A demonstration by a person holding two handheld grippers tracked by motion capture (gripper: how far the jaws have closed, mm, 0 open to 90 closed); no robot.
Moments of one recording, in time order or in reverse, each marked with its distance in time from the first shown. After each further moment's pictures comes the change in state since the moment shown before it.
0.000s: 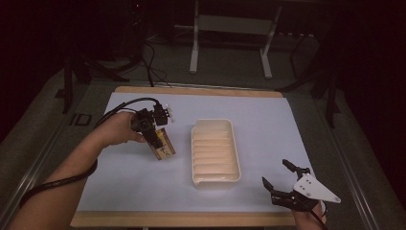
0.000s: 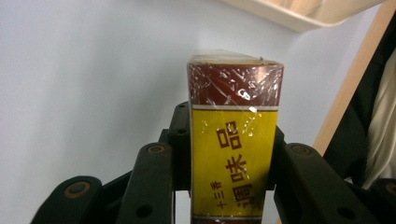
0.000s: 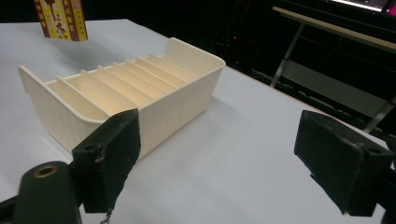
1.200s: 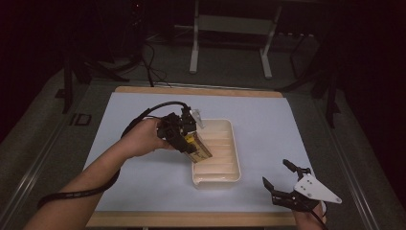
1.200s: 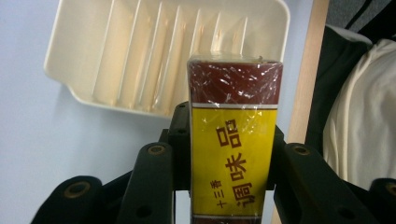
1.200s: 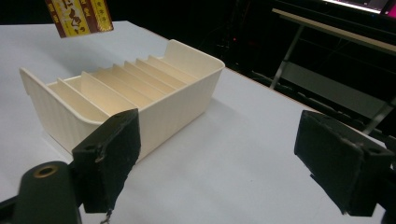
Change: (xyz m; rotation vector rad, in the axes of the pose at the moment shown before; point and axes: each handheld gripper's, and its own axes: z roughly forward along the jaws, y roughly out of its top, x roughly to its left) left arm -0.066 0.052 -0.020 -0.247 0.001 0.157; right arm 0.000 0.001 -0.002 -0.004 -0.002 0.001
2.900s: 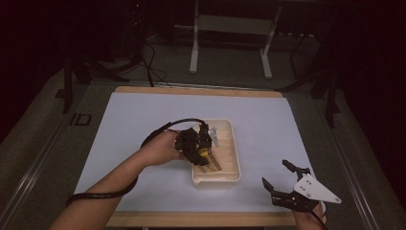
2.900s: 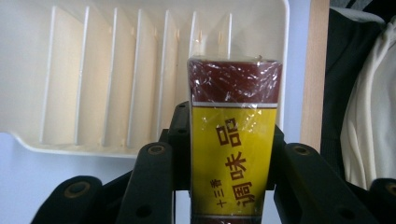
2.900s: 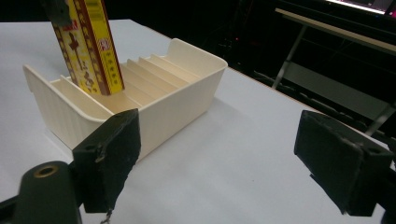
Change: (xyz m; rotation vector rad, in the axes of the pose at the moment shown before) left arm -0.009 0.015 0.063 0.050 -0.031 0.125; right arm 0.001 0.000 0.000 0.003 0.011 -0.008
